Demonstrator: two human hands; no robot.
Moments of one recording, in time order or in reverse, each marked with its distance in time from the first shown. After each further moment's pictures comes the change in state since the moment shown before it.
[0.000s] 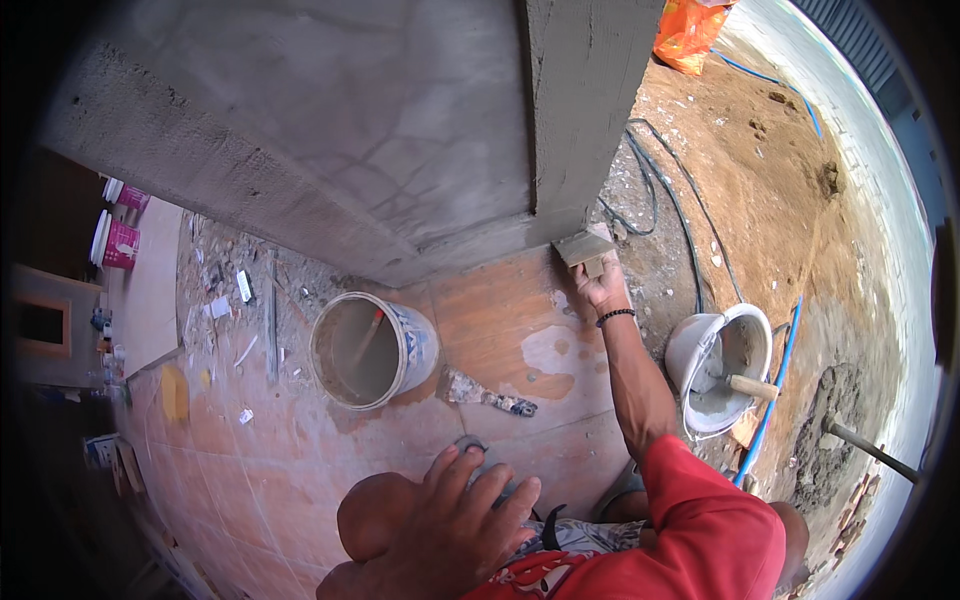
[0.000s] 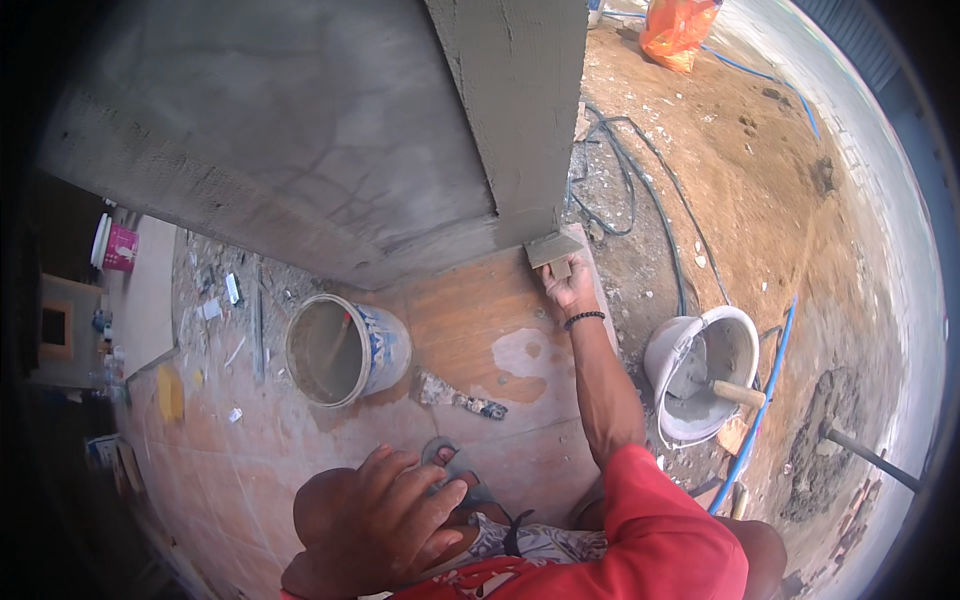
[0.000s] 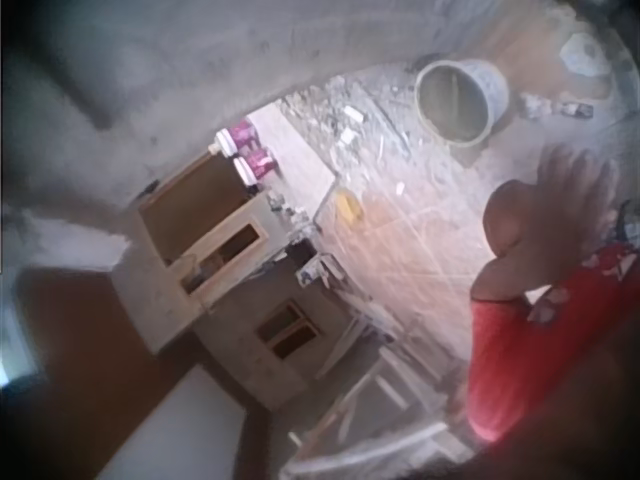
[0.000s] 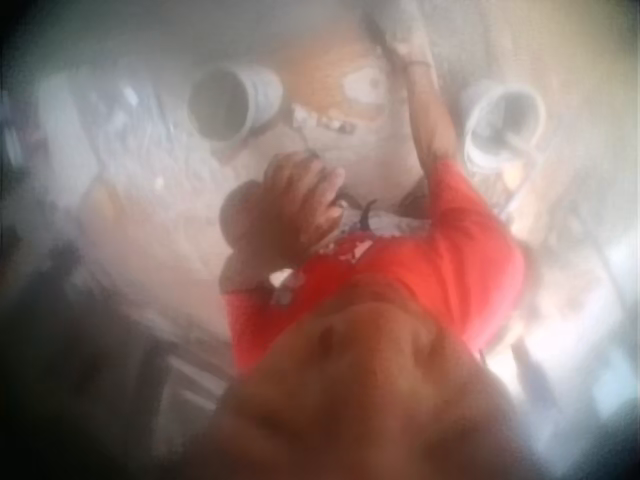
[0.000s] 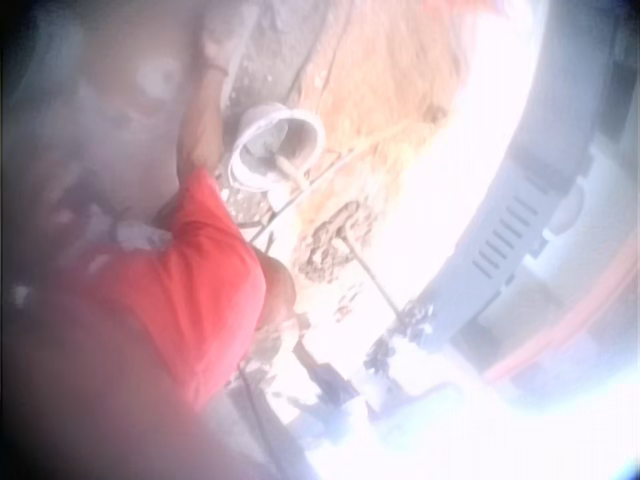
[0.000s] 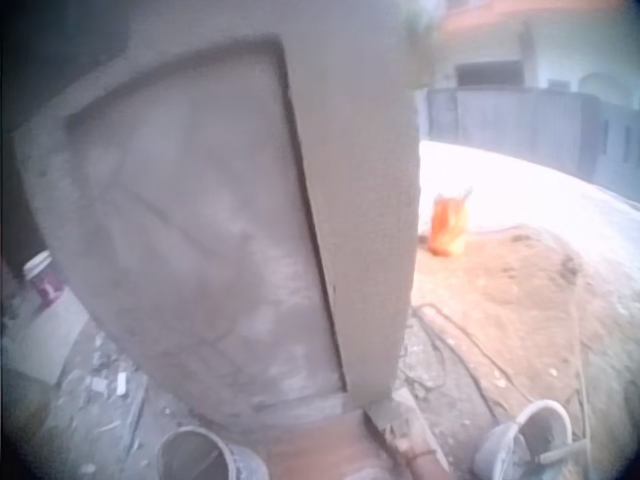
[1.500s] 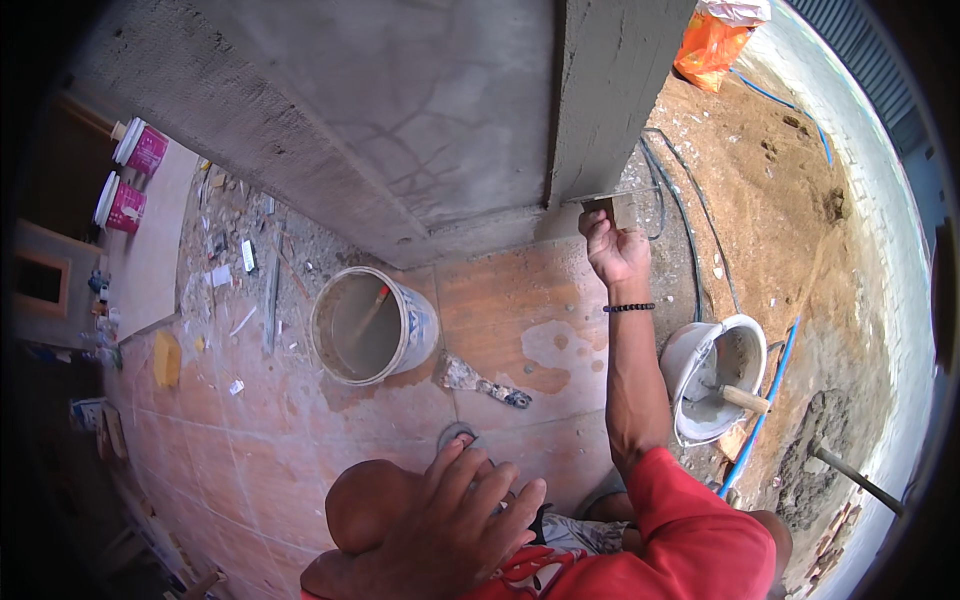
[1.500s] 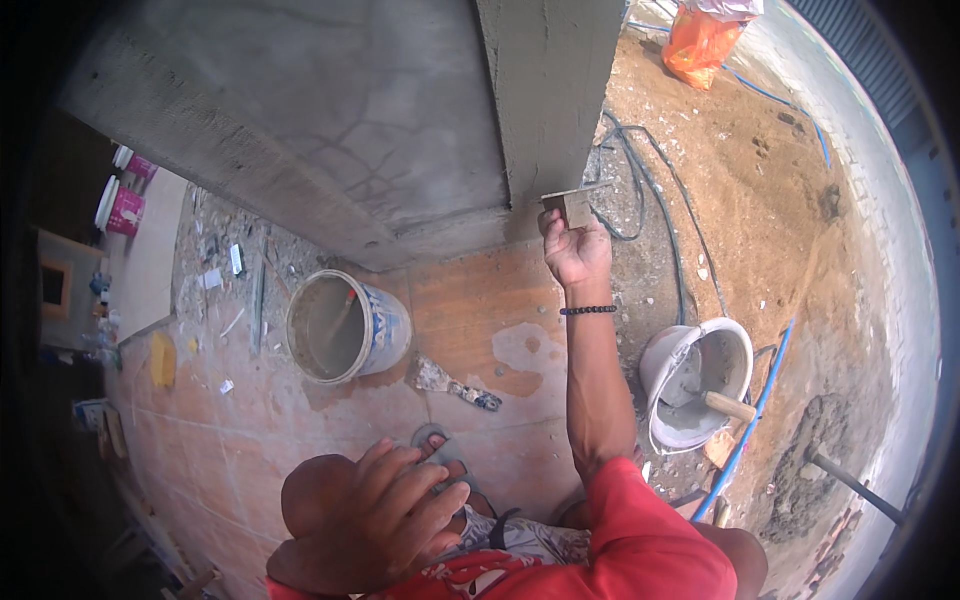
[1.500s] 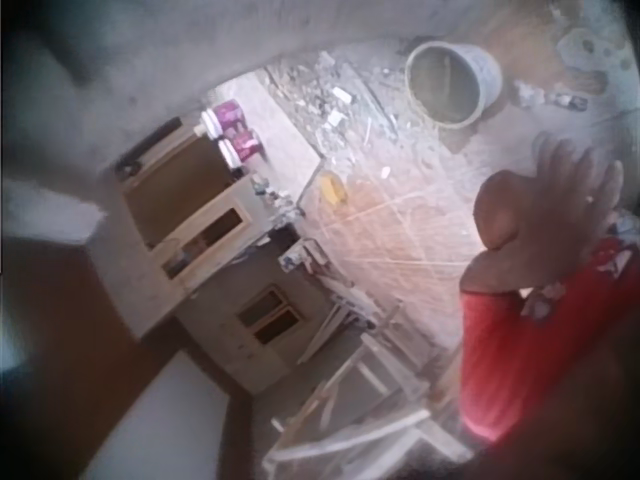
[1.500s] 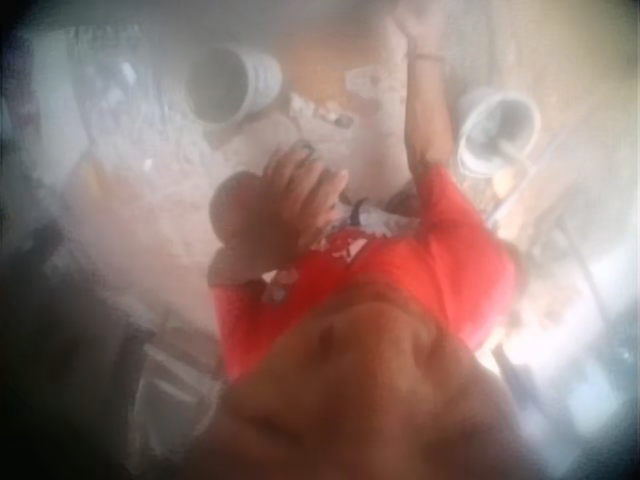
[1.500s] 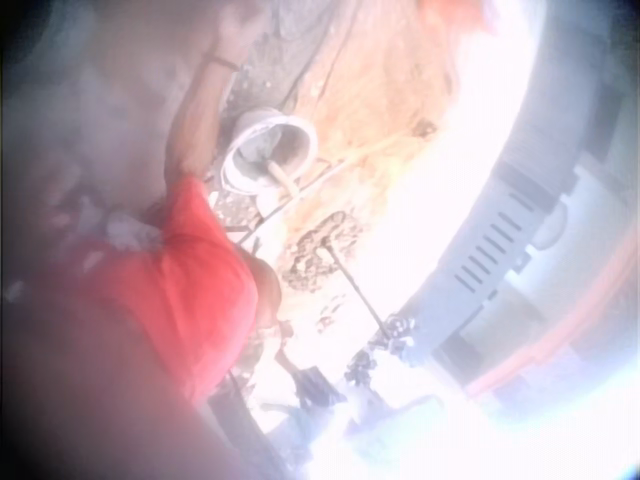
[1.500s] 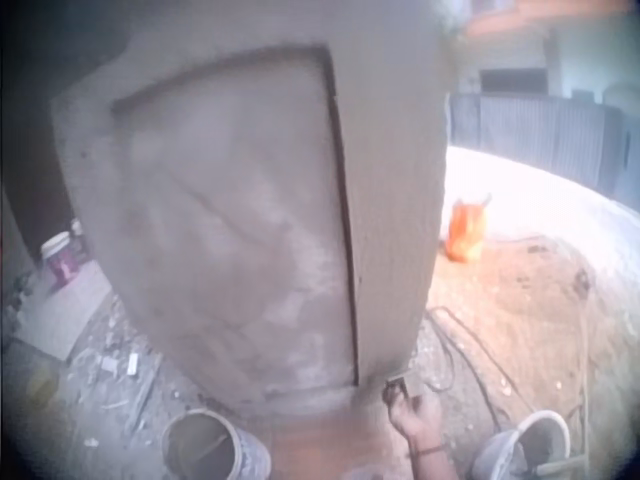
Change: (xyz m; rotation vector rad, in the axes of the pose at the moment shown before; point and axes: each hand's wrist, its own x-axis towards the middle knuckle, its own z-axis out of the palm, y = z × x) left_hand -0.019 0.013 0.012 0.017 0.109 0.019; right_hand -0.053 0.010 0.156 0.224 -0.292 0.054
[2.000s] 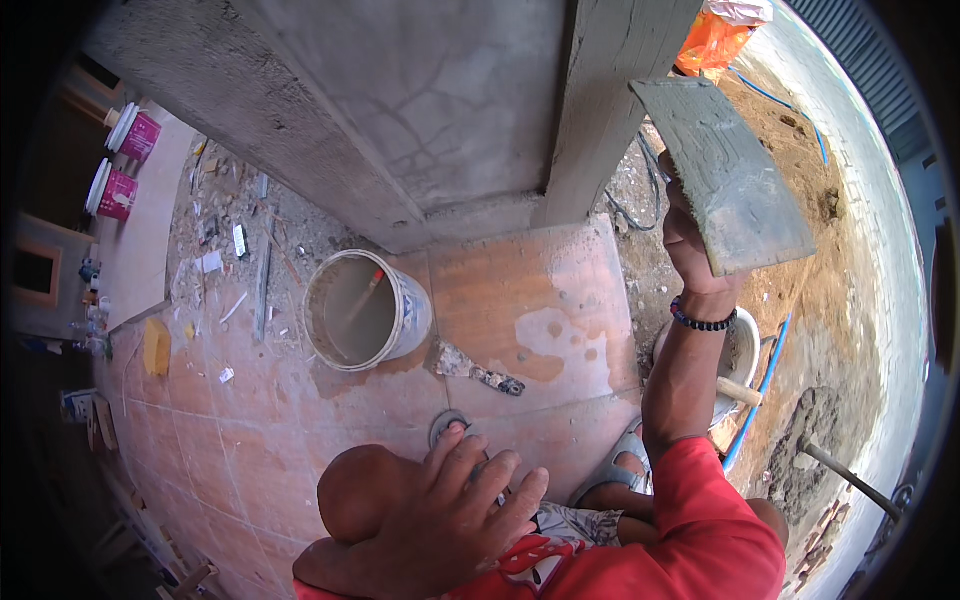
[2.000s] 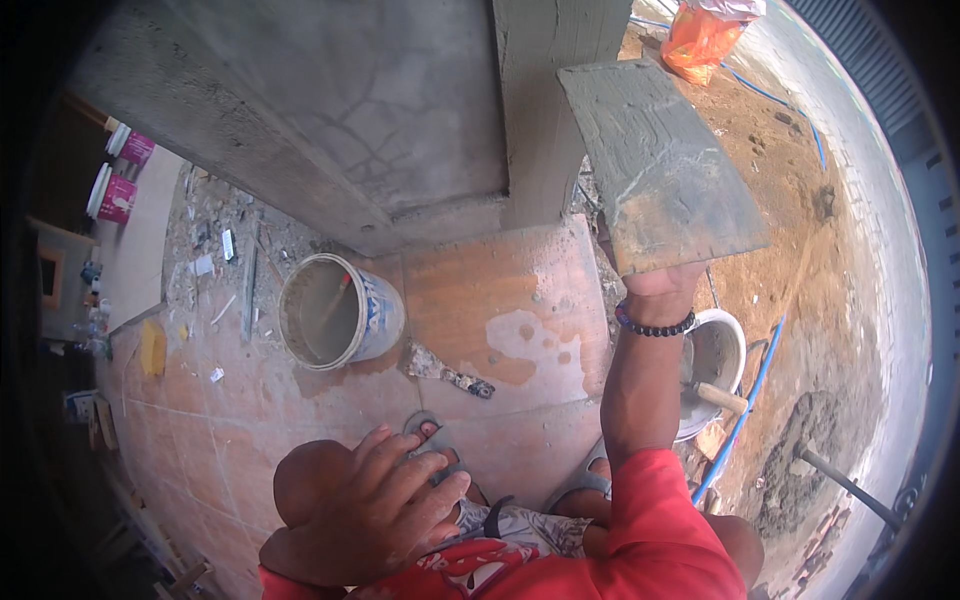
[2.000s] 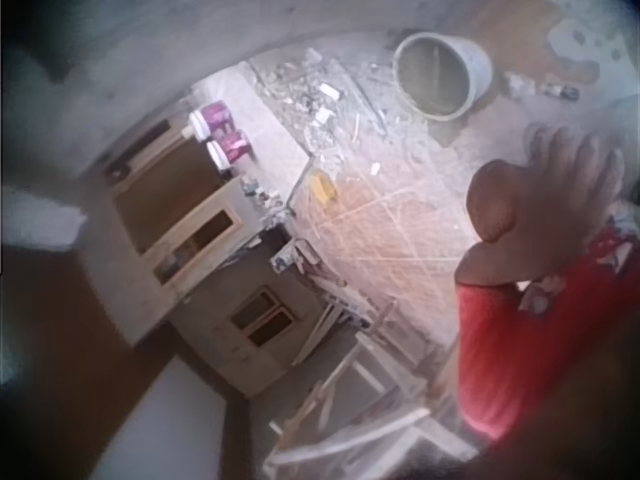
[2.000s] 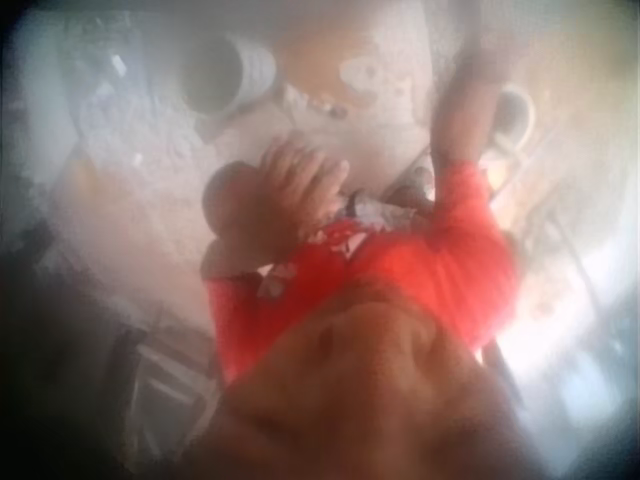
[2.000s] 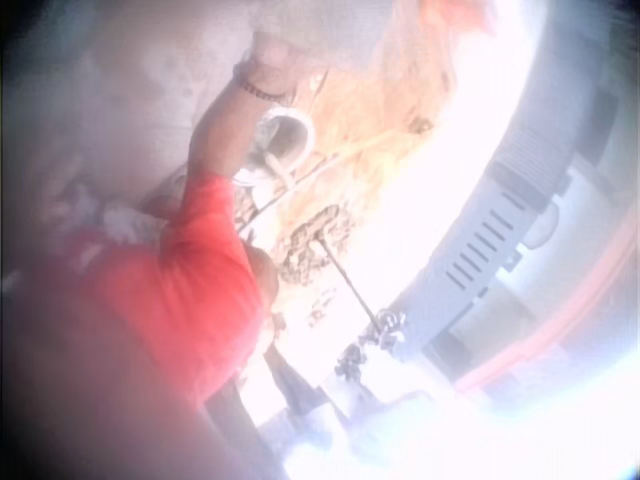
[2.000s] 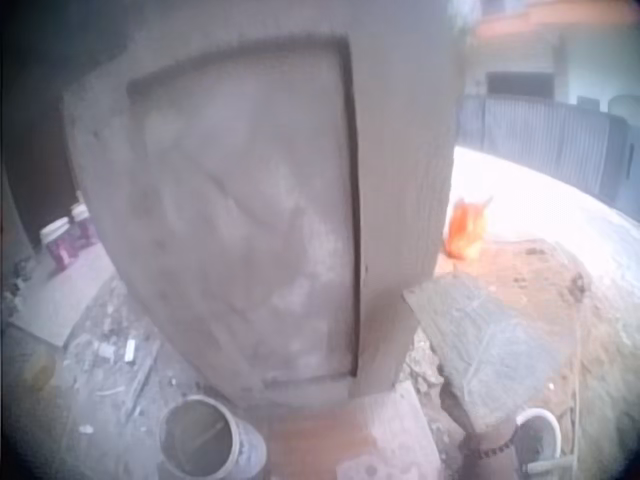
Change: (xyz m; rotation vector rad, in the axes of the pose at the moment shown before) left_hand 0.011 0.000 -0.016 -0.070 -0.185 -0.015; right_hand -0.078 0.023 0.158 -0.341 -0.209 -0.180
